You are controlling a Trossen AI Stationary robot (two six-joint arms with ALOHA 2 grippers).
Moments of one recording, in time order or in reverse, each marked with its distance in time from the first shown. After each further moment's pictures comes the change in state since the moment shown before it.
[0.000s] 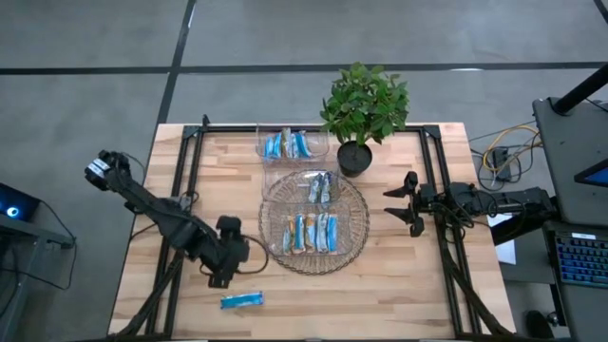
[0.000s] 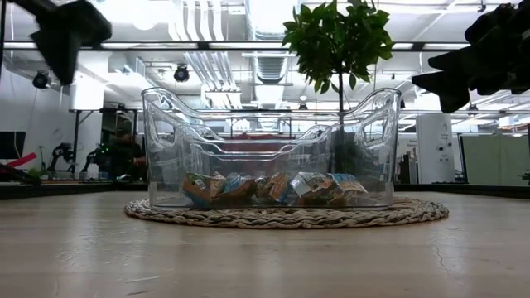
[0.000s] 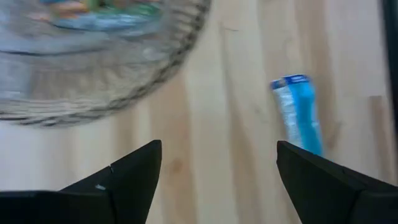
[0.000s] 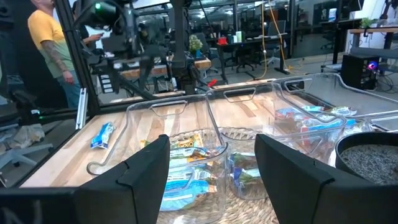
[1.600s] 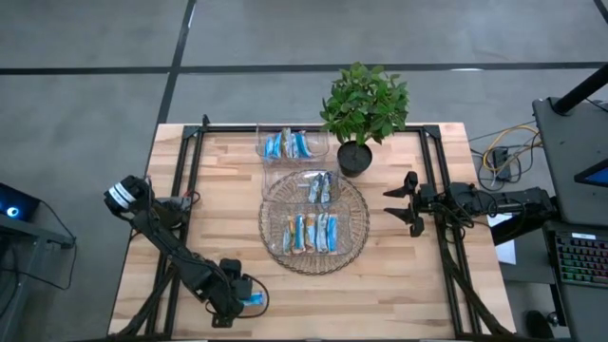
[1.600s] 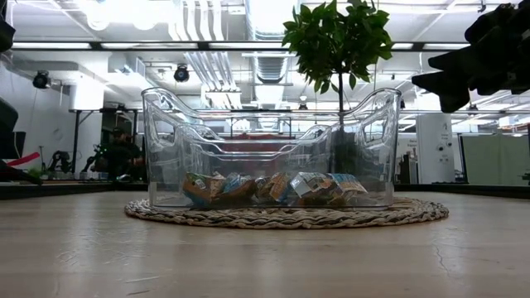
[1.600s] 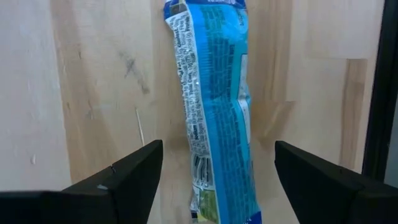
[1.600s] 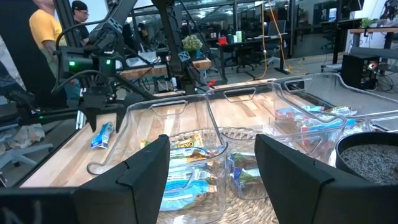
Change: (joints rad) left arm -0.204 0.351 -0.099 0.407 0.184 -0.334; right arm 0.000 0.000 0.000 0.000 0.000 0.000
